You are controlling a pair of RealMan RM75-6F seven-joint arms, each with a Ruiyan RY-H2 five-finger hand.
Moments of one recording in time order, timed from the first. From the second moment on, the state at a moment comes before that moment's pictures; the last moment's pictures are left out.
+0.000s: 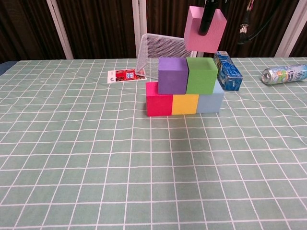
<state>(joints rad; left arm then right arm) -0.35 -0.90 -0.21 -2.07 1.14 1.29 0.03 1.38 -1.43 0.61 -1.65 0.28 1.46 -1.15</state>
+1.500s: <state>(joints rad) -0.35 -0.89 -0.22 -2.07 1.13 1.27 0.01 1.34 -1.51 0.61 -1.60 0.21 1.41 -1.18</state>
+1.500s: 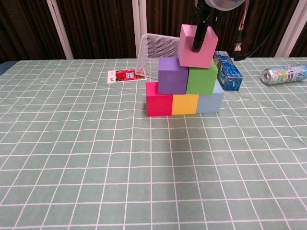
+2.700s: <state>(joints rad) -0.35 -0.90 -0.22 -2.06 1.11 1.27 0.02 1.32 -1.54 0.61 -1.59 0.20 1.39 -1.21</state>
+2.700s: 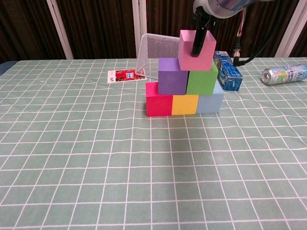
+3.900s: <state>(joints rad) -0.34 -0.90 -0.22 -2.05 1.11 1.29 0.04 1.20 -1.35 0.56 -1.93 0.02 1.51 -1.15</state>
